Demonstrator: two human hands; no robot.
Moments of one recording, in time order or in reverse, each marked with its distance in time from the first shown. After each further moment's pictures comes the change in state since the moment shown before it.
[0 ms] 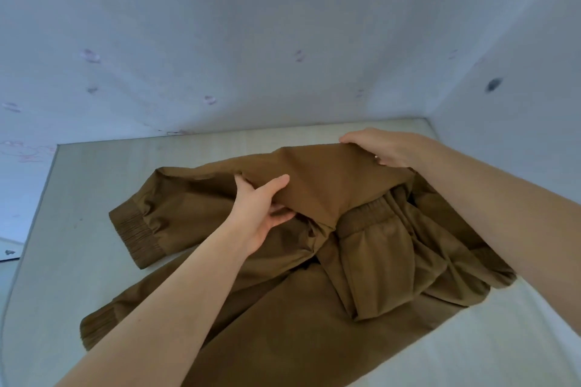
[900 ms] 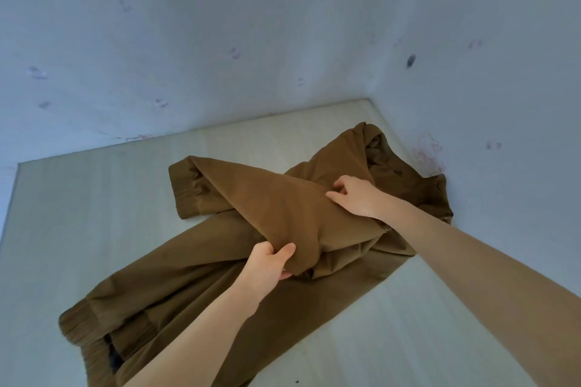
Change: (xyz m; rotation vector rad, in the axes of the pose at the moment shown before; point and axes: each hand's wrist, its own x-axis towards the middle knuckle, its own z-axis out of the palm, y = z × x) left_hand -0.074 -0.116 0.020 0.616 -0.093 -0.158; right_hand -0.066 0.136 0.055 -0.334 0.229 -0.093
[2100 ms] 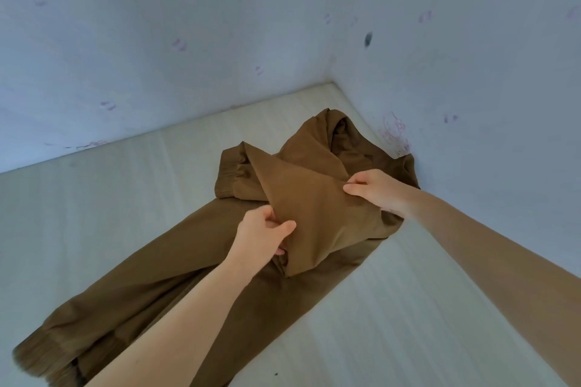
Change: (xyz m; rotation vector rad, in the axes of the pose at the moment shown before) left_hand 0.005 0.042 0.038 0.415 0.014 0.249; right_hand -0.050 0.075 -0.024 0.528 -0.049 0.184
